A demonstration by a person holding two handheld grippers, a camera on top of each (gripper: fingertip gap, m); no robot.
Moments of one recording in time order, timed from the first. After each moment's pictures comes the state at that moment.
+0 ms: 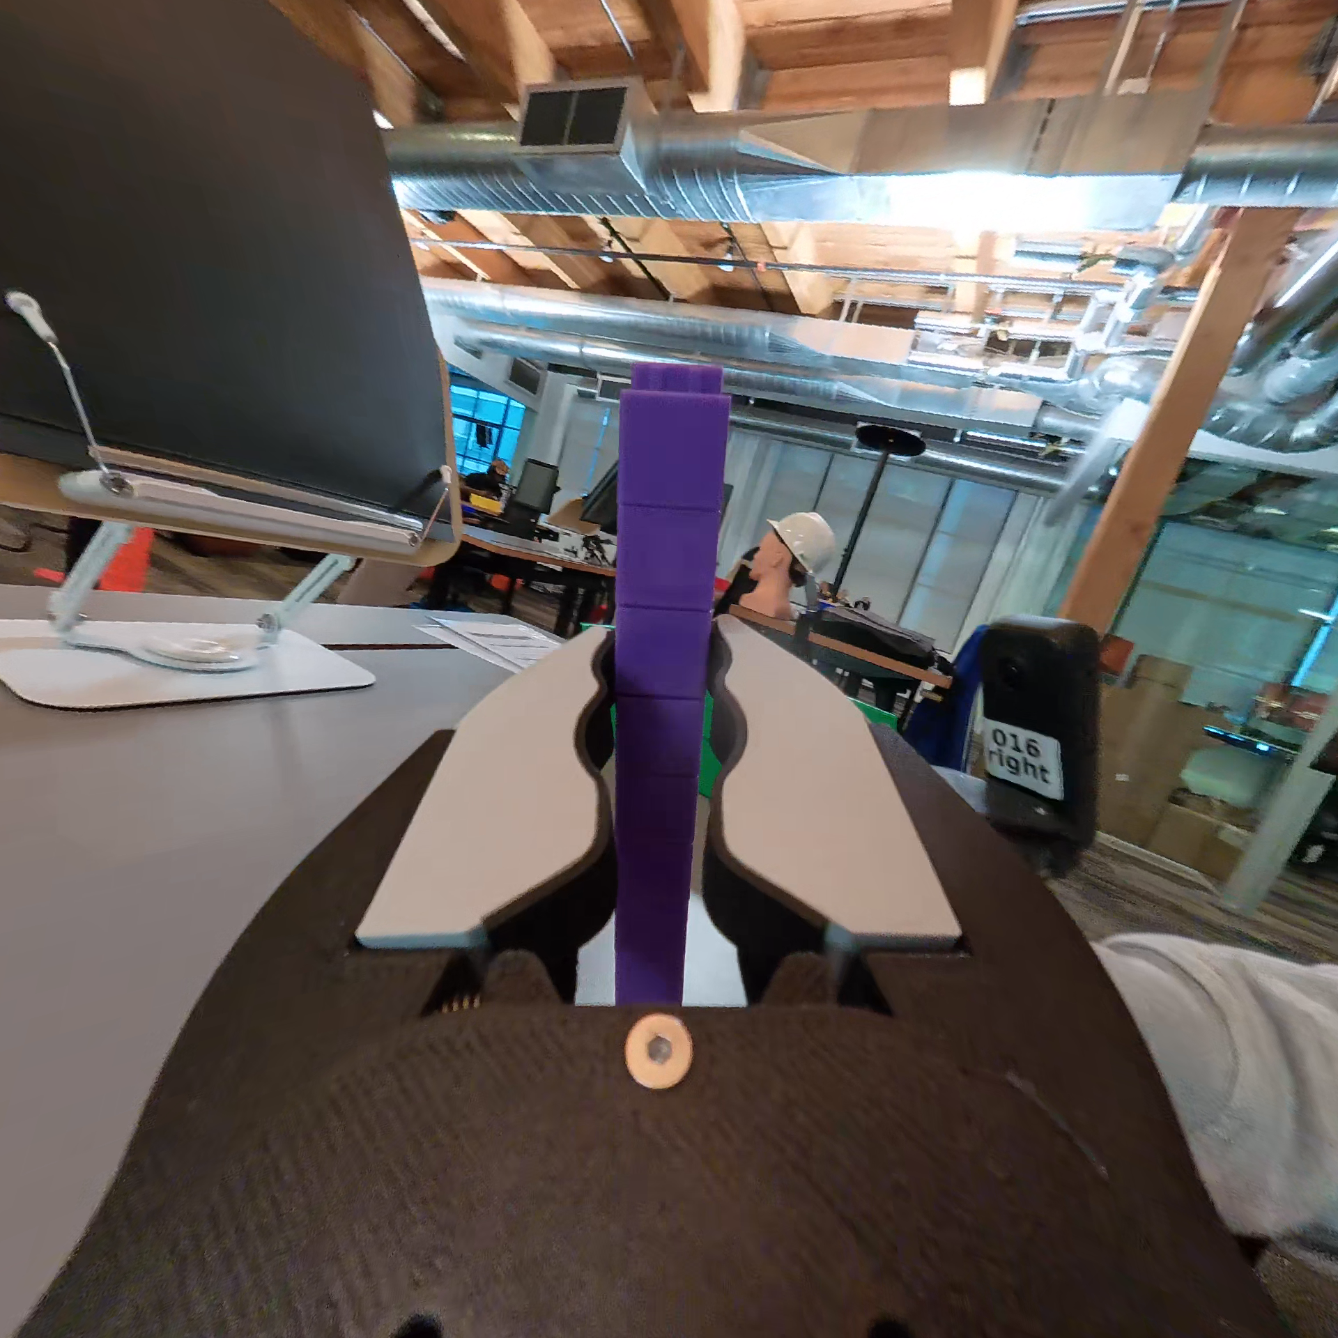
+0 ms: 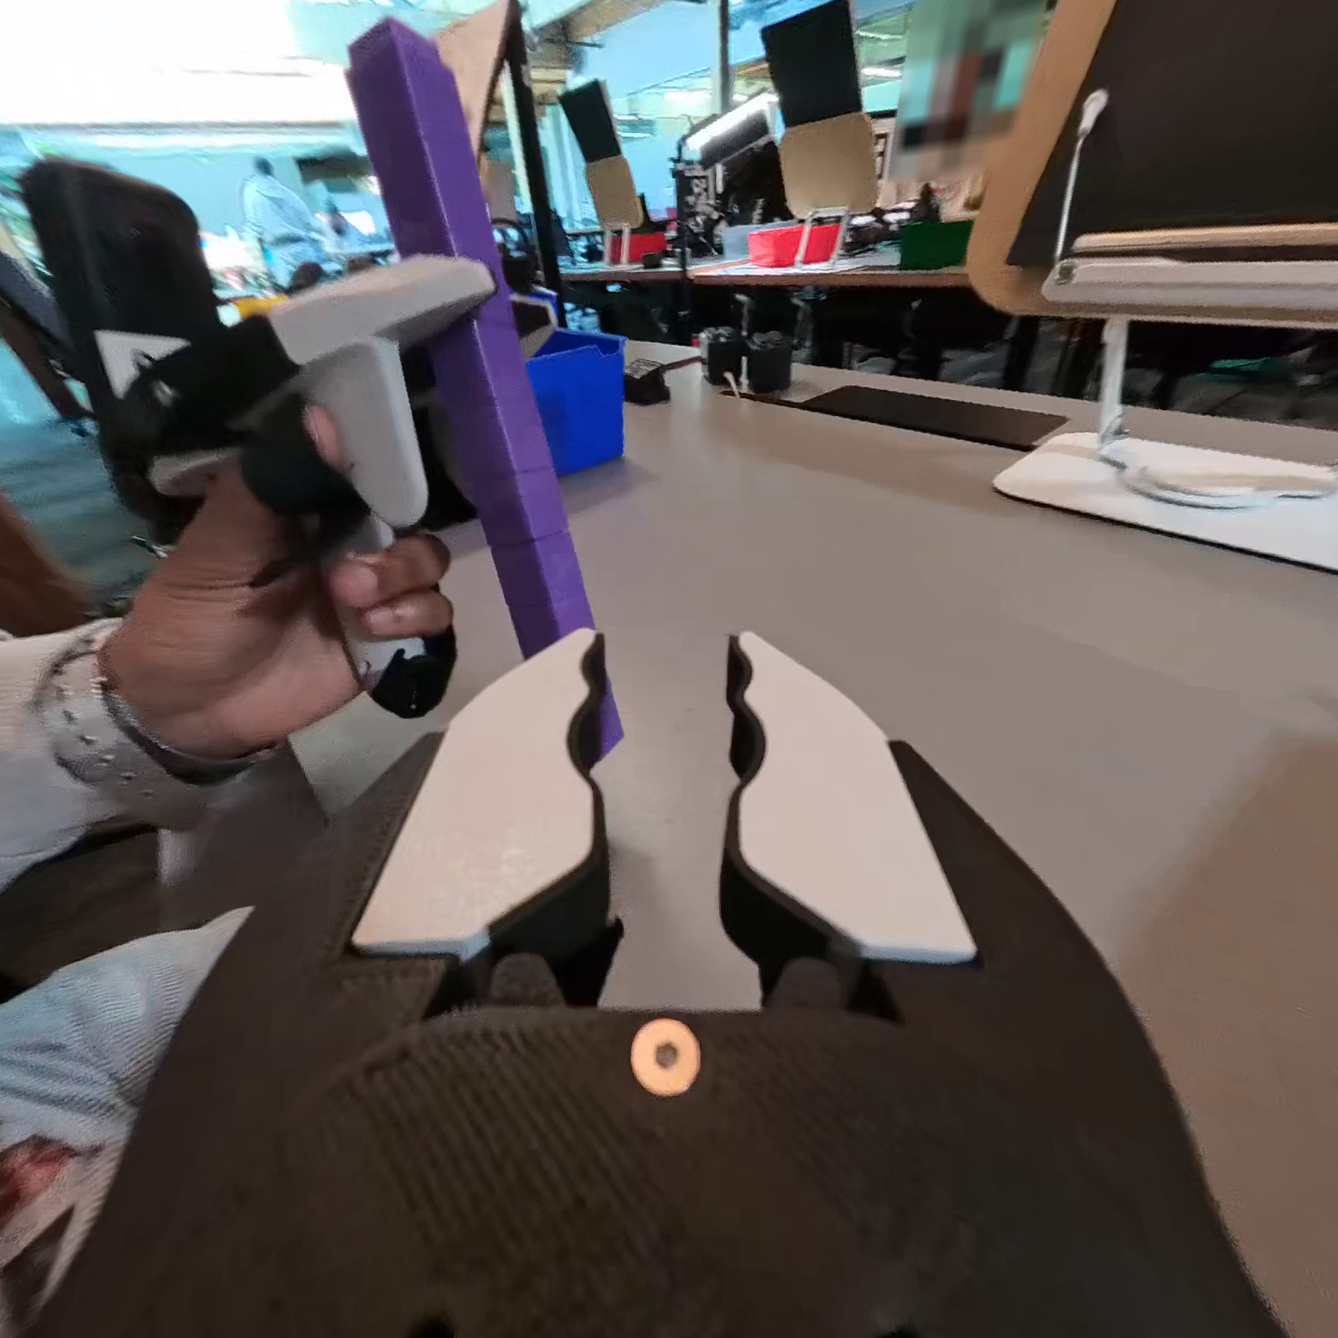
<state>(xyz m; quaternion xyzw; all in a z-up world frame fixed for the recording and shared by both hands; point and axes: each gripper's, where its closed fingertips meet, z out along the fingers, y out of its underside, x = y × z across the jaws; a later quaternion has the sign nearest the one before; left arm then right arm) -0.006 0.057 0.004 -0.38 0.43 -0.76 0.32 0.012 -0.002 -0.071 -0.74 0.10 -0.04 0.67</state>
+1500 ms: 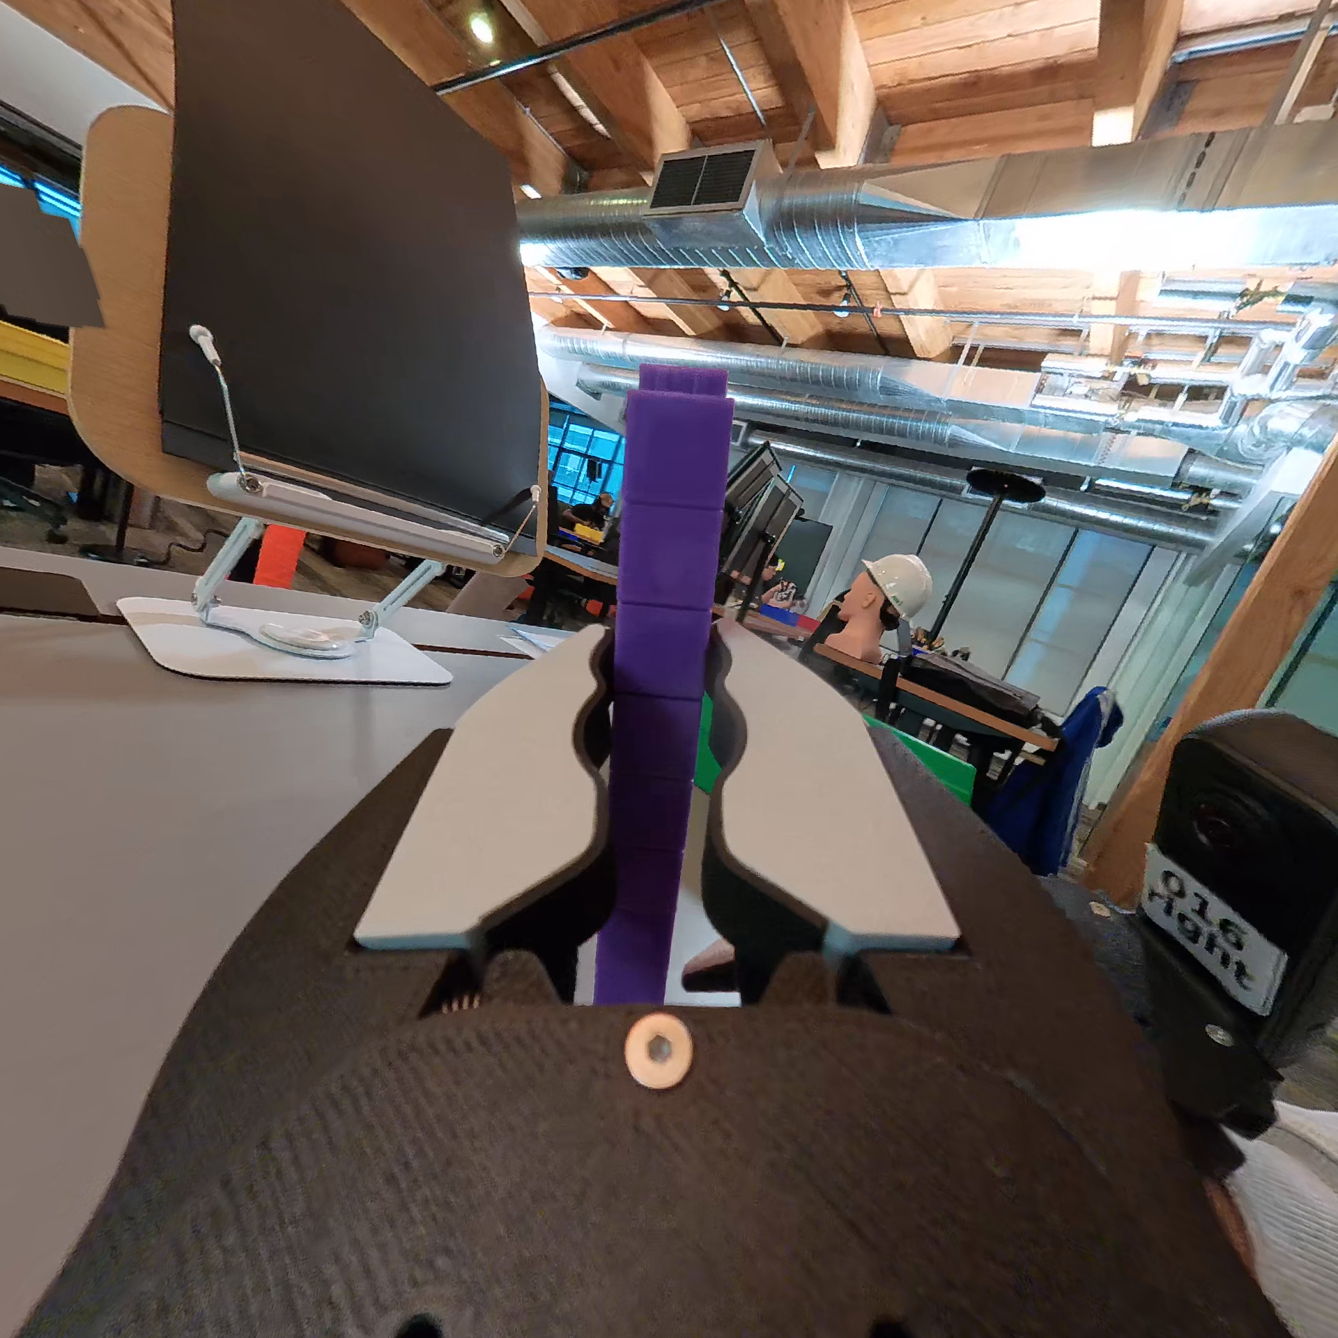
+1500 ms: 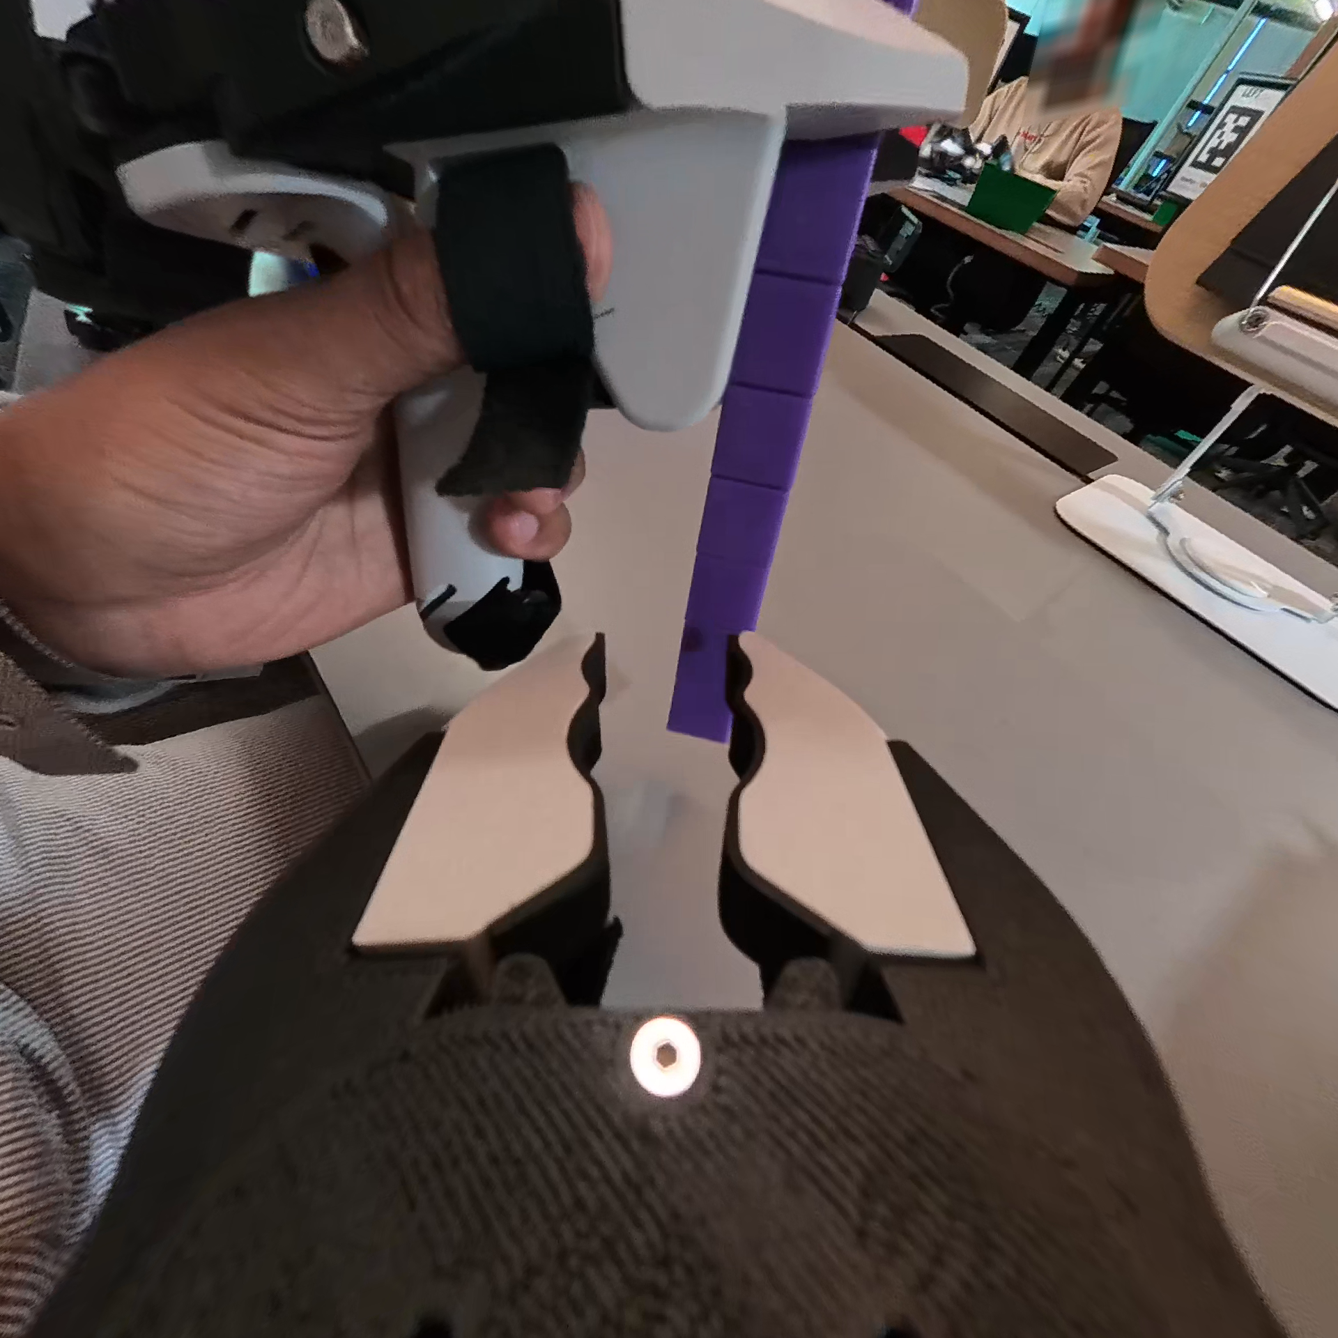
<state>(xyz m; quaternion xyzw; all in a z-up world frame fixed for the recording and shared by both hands) -0.004 0.058 0.001 -0.43 0.38 -0.73 0.37 -0.036 0.029 -0.102 -0.80 -0.02 -0.14 0.58</state>
